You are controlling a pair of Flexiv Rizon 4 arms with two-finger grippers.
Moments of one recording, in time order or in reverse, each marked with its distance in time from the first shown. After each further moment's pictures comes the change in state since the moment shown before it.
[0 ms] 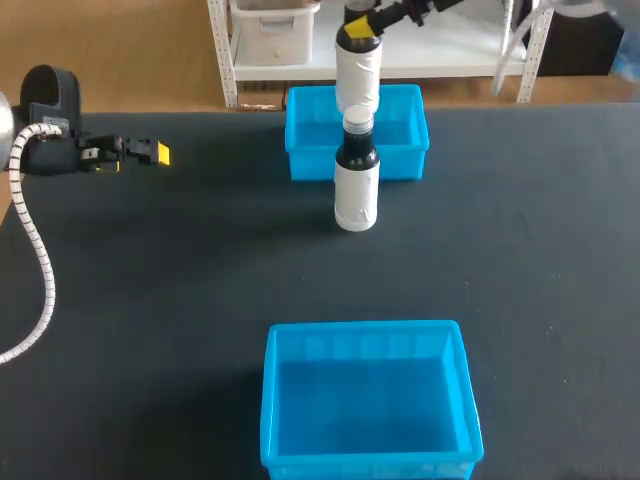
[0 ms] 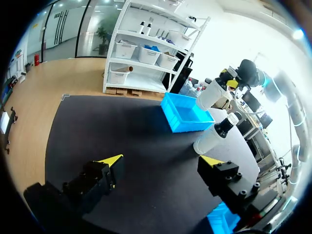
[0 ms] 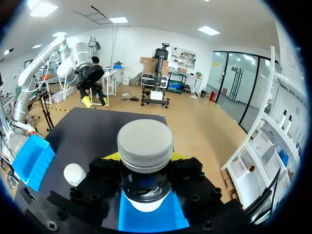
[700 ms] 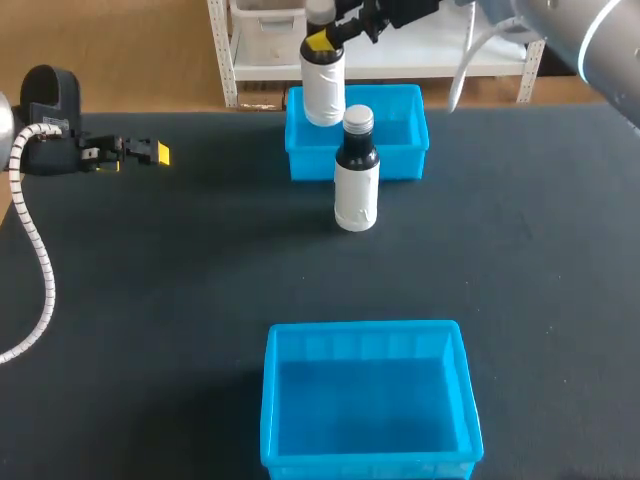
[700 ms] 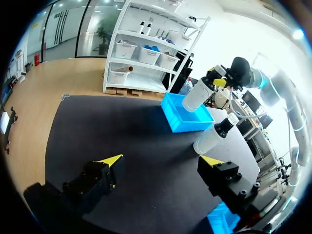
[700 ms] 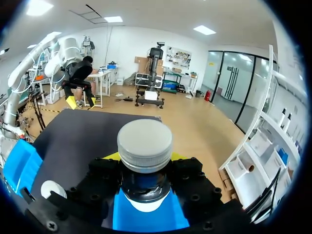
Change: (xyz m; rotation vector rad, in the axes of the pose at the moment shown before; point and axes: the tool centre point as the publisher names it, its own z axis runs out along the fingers) left arm 0.000 0.000 0.000 0.000 0.000 0.000; right arm -0.003 -0.007 0.054 0.057 -0.006 0.014
